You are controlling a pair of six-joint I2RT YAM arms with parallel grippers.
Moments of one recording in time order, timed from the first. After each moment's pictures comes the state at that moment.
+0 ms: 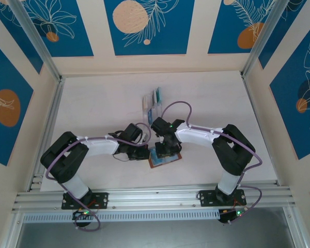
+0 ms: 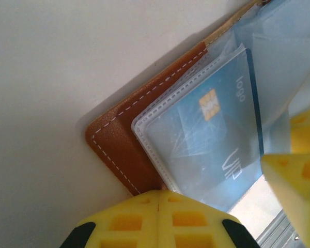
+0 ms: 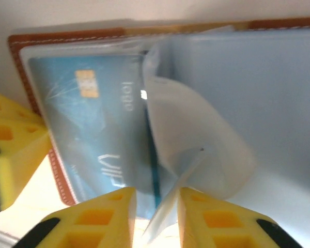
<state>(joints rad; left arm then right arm) -0.72 1.64 0.74 -0.20 0.46 -0.67 0.83 1.74 1.09 -0.80 -0.21 0.60</state>
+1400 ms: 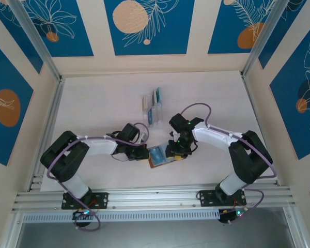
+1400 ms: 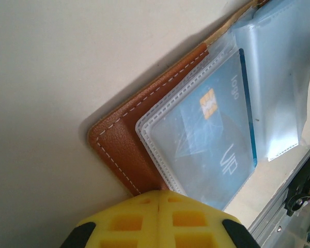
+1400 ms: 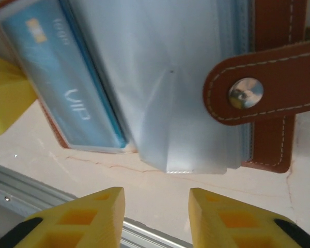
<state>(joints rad) -0.68 1.65 0.70 -0.14 0.54 -0.68 0.64 1.57 0.94 -0.85 -0.40 0.60</state>
